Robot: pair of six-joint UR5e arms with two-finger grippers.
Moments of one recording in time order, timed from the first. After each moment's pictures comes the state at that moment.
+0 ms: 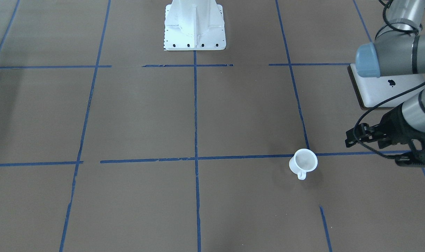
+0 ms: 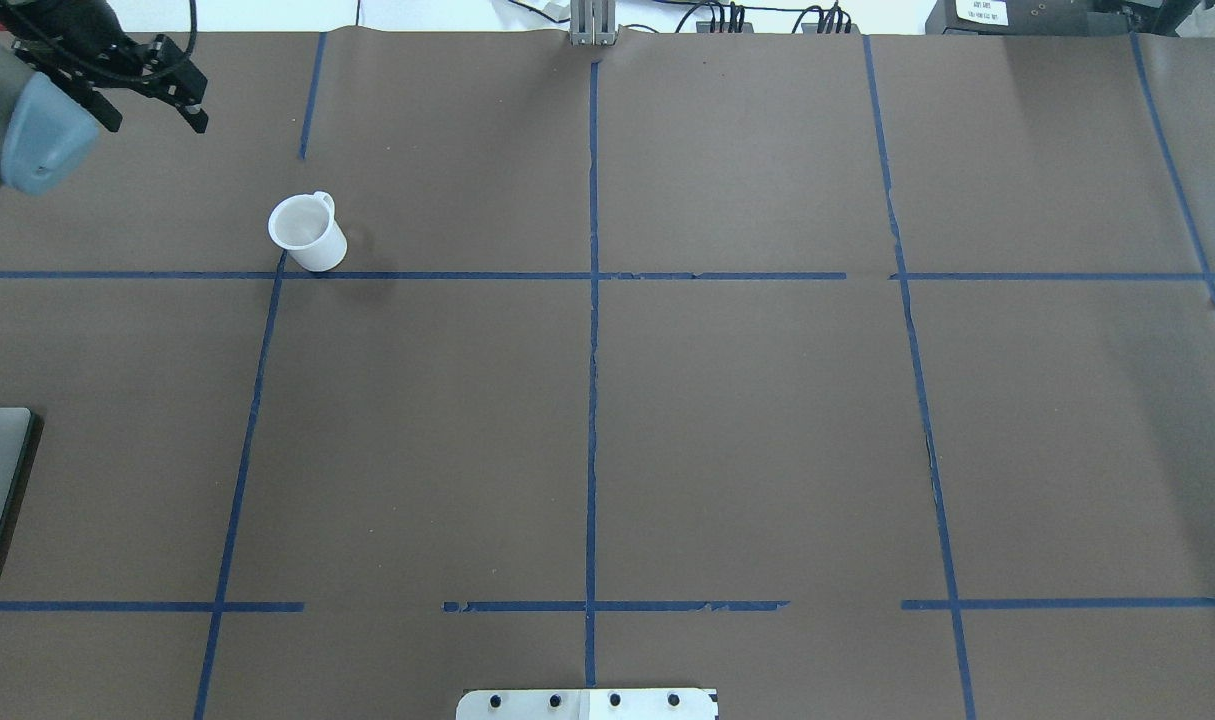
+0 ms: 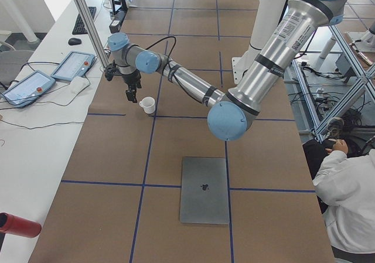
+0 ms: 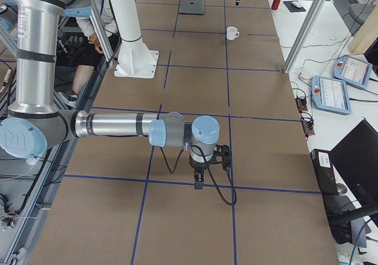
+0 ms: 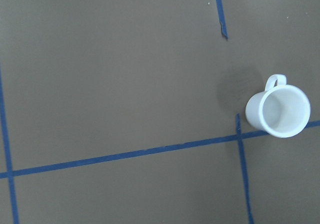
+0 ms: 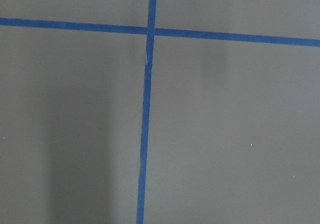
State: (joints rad) left arm -1.16 -2.18 -1.43 -1.53 -2.34 -0.53; right arm 1.54 -1.71 1.75 -1.64 2.28 -0.04
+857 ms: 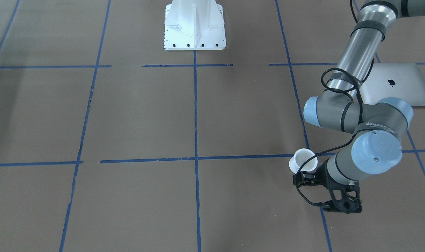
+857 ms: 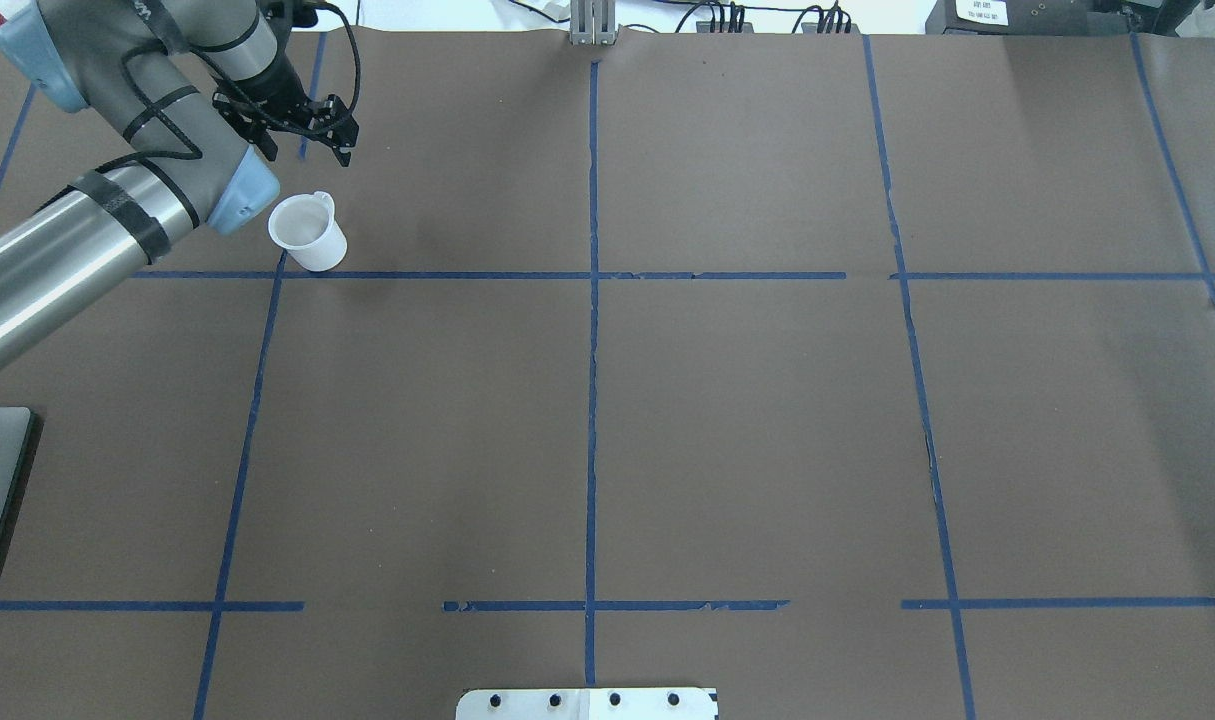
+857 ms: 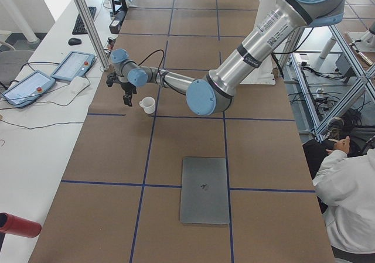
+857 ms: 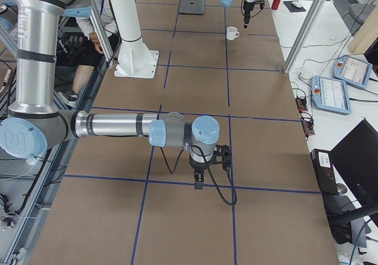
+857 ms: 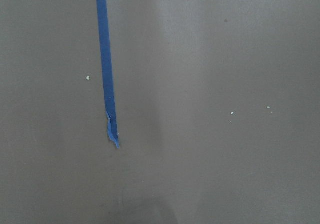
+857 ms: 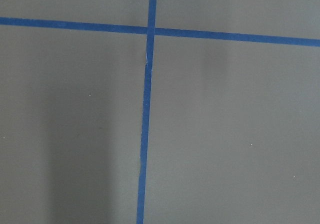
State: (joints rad) left arm -1.00 -2.38 -0.98 -1.90 -2.20 -0.66; right arm 1.54 -1.71 1.75 -1.64 2.28 -0.04
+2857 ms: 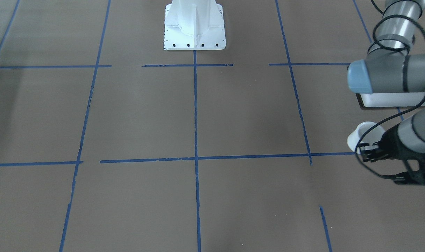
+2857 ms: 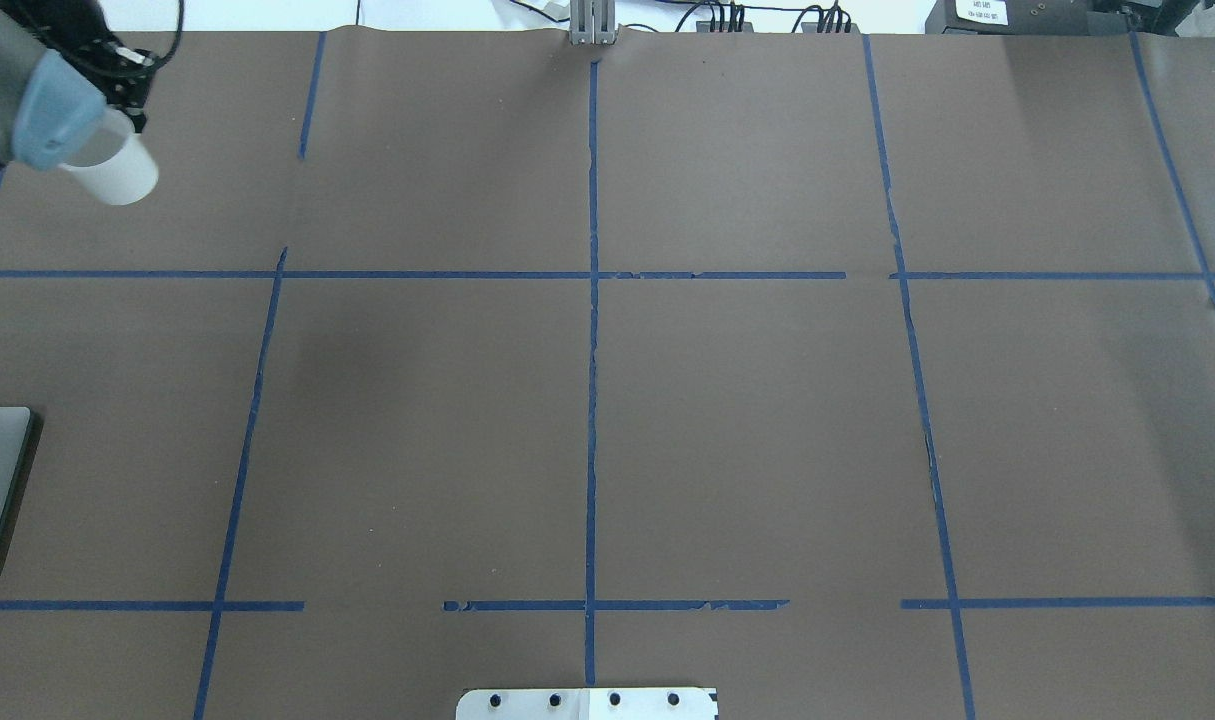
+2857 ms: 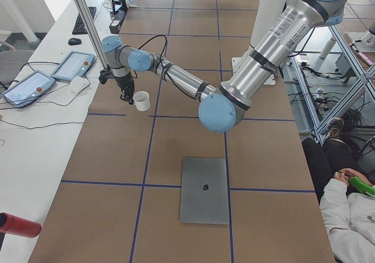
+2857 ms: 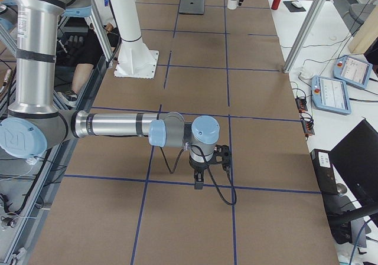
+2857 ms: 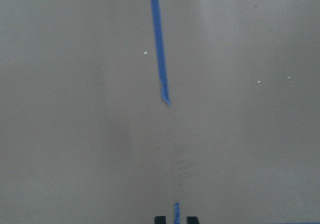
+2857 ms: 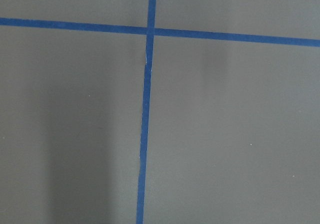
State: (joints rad) left arm -1.22 -2.14 -1.46 -1.36 -2.23 -0.32; right arm 1.54 -1.71 1.75 -1.64 2.28 -0.04
